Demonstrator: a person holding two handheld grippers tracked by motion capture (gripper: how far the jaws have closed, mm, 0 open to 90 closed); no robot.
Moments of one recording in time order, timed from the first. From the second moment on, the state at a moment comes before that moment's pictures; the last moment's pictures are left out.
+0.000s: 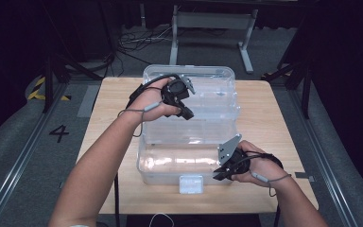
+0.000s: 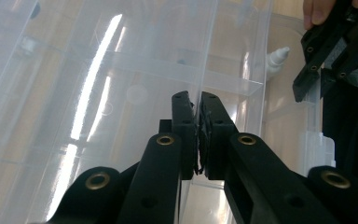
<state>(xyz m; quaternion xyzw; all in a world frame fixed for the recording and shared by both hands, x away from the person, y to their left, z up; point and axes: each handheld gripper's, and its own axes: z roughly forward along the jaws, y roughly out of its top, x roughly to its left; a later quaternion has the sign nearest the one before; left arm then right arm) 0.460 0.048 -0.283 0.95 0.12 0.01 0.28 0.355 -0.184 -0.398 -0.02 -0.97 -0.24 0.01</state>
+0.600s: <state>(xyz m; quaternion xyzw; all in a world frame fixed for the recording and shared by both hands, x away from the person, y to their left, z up) 0.443 0.042 -0.280 0.96 0.09 0.00 0.26 0.355 -0.183 -0.398 -0.02 -0.97 -0.24 0.01</state>
